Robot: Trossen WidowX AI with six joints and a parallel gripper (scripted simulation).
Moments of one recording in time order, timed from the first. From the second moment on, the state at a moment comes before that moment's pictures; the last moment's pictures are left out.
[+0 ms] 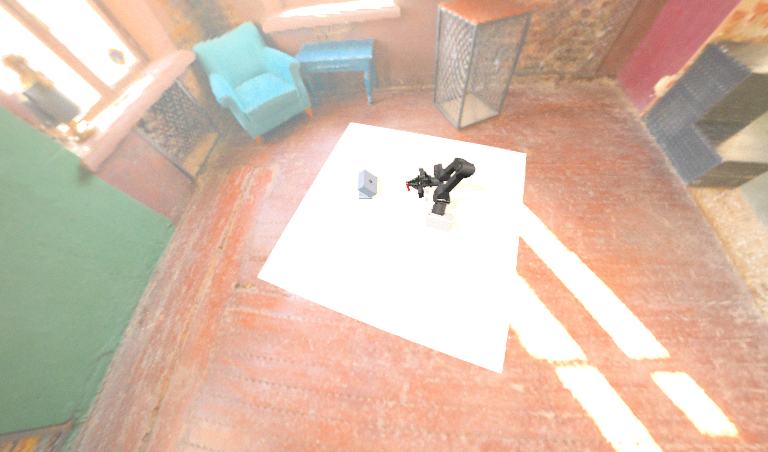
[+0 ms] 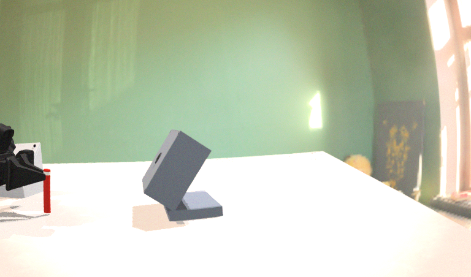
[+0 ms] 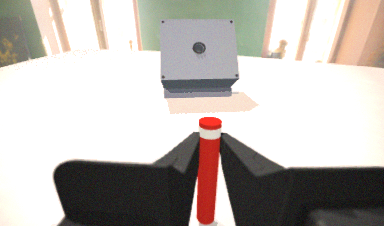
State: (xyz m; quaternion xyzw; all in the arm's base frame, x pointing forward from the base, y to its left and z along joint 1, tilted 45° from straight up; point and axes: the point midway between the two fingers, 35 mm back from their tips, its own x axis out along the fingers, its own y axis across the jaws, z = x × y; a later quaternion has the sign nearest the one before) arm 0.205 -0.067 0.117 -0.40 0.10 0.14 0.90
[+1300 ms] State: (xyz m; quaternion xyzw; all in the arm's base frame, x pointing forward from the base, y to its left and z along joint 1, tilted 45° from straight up) arm 0.200 -0.072 0.114 -0.40 0.08 0.15 0.90
